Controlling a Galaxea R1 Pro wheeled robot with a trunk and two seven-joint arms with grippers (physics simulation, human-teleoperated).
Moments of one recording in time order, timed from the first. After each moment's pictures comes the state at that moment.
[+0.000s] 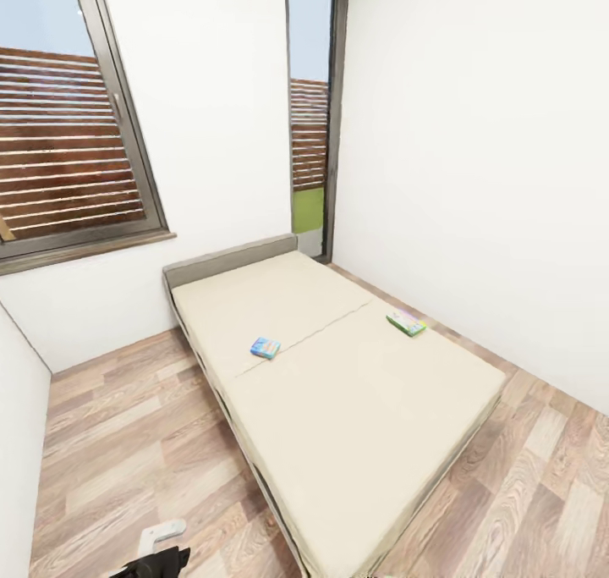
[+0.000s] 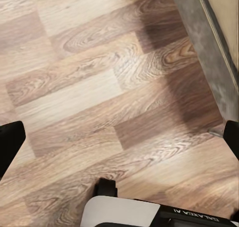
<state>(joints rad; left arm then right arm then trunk) -0.43 0.09 0.27 -0.22 -0.01 0.05 -0.08 -0.29 0.15 0.00 -0.33 -0.02 0.17 -0.18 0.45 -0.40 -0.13</state>
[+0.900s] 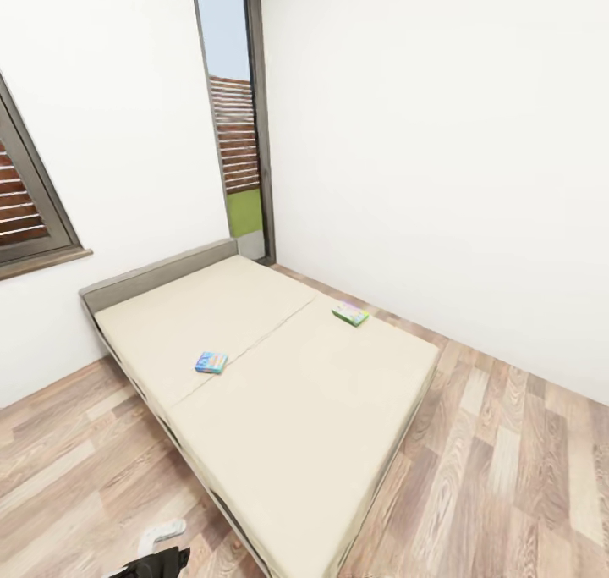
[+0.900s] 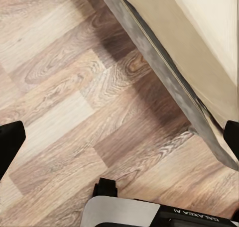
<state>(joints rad) -0.43 0.09 0.27 -0.22 -0.01 0.05 -0.08 -0.29 0.15 0.00 -0.33 -0.02 0.16 -0.18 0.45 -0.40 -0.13</state>
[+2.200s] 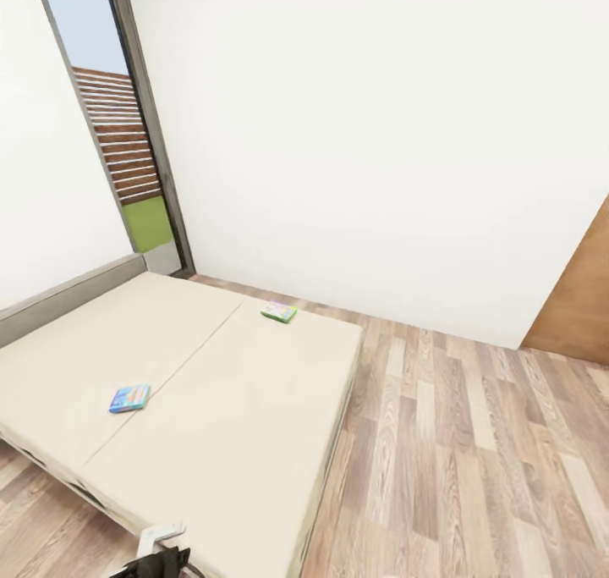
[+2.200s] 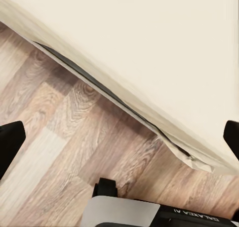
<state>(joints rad) -0.43 0.09 0.27 -0.22 -0.01 0.05 -0.08 -0.29 0.16 0.00 -0.33 -0.02 0.16 -0.18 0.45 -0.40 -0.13</state>
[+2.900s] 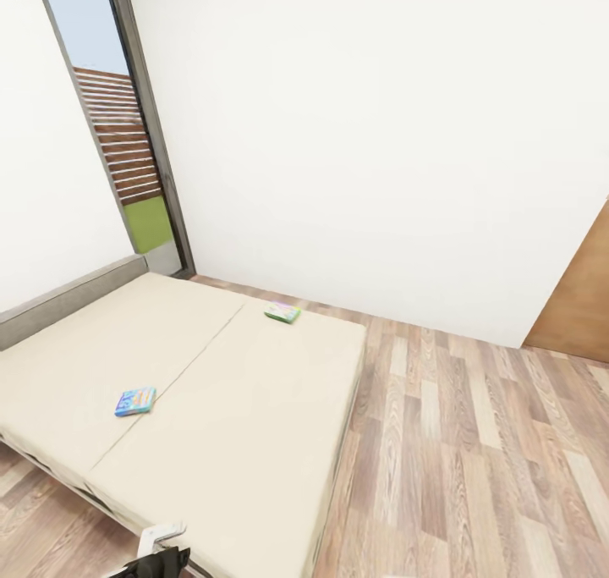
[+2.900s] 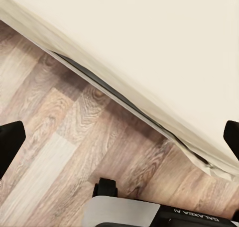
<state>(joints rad) -0.43 0.09 0.27 -0.22 -0.01 0.05 -0.08 -0.29 0.16 0.00 -0.33 -0.02 0.16 -0.18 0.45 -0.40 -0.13</state>
